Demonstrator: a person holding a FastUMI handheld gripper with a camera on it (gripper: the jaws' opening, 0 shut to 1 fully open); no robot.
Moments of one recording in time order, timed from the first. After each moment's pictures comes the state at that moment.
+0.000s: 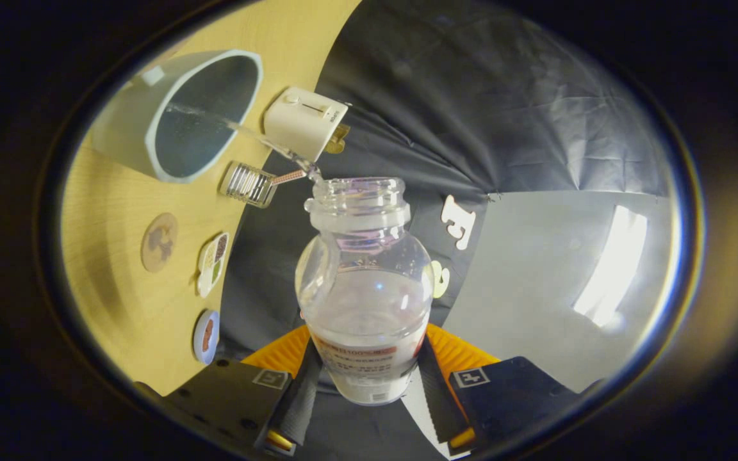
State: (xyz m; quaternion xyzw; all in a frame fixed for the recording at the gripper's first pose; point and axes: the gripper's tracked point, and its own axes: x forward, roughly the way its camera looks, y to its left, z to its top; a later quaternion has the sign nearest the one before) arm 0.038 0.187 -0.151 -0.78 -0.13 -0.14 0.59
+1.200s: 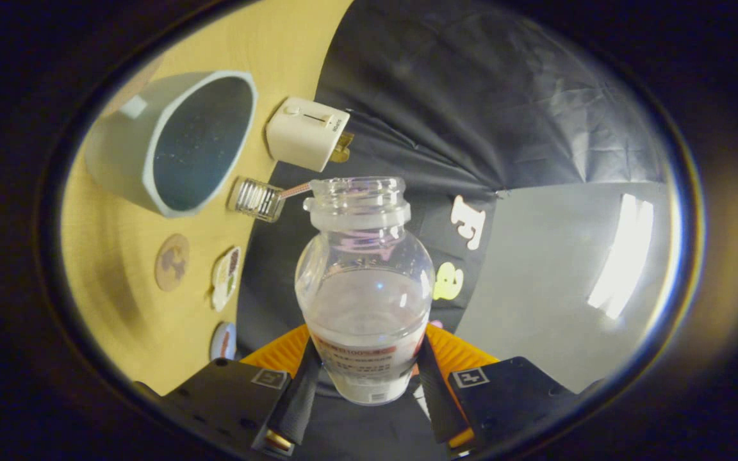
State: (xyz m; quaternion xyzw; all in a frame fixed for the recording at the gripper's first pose) arm 0.048 0.189 -0.181 -0.74 -0.08 -0.09 0.66
